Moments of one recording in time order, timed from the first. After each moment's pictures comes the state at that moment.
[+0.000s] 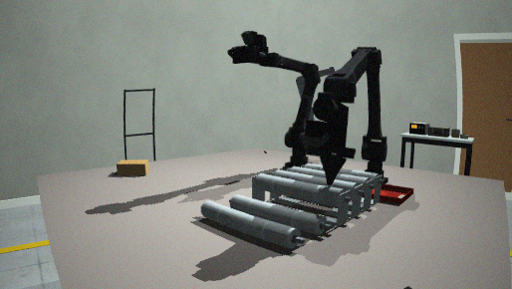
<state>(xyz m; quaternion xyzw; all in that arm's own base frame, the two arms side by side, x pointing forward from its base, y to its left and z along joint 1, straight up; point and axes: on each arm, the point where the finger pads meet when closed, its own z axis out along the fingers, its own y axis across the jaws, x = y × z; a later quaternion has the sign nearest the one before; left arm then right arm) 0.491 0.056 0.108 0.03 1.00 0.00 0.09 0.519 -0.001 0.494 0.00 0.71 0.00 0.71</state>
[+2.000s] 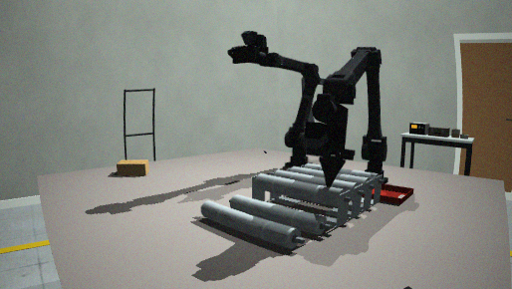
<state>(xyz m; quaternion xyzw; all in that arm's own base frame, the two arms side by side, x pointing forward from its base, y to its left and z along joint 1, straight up) 0.495 0.056 0.105 0.03 1.00 0.00 0.09 0.519 -0.001 0.494 0.00 0.71 0.00 0.71</state>
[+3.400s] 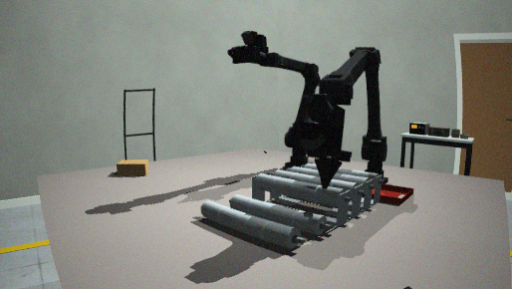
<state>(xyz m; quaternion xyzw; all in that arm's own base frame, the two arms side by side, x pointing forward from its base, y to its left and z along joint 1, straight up) 0.514 0.055 0.103 0.03 1.00 0.00 0.09 0.519 -0.001 0.494 0.00 0.71 0.00 0.71</state>
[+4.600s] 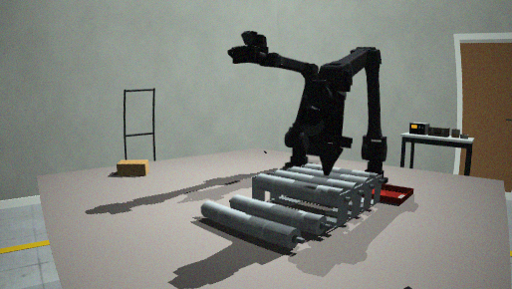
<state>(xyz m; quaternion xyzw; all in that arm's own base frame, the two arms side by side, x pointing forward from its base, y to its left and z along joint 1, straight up) 0.509 0.055 0.137 0.03 1.00 0.00 0.08 0.519 -0.001 0.494 0.00 0.71 0.00 0.71</state>
